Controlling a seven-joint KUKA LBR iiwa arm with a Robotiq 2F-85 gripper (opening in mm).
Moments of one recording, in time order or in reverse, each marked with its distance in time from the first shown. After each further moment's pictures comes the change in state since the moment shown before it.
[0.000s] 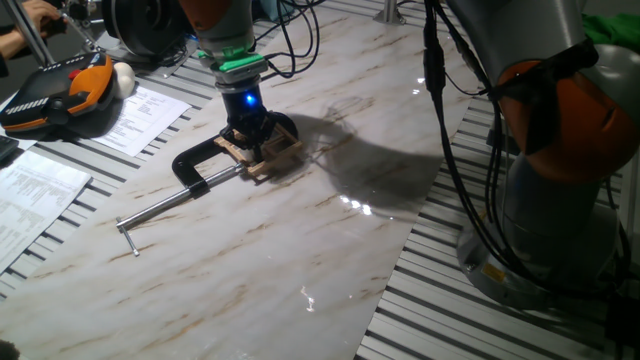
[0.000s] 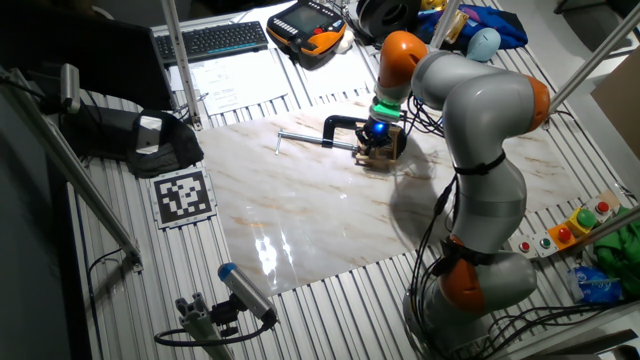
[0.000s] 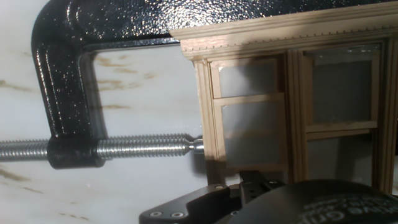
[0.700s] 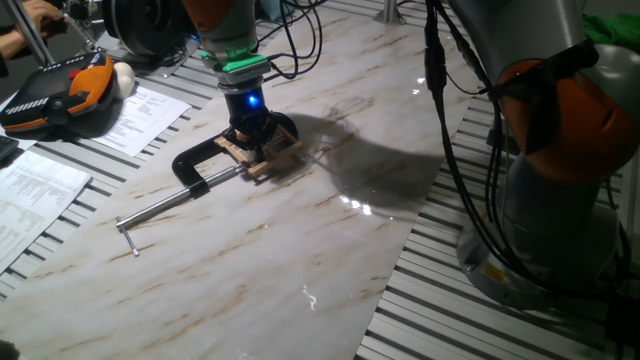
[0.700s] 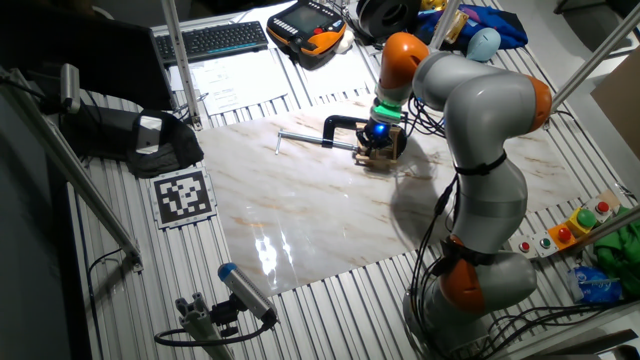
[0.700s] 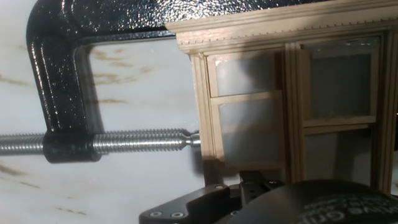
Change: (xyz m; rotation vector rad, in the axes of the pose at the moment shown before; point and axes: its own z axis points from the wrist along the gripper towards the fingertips) arm 0.004 -0.002 0.000 0.000 0.003 0.000
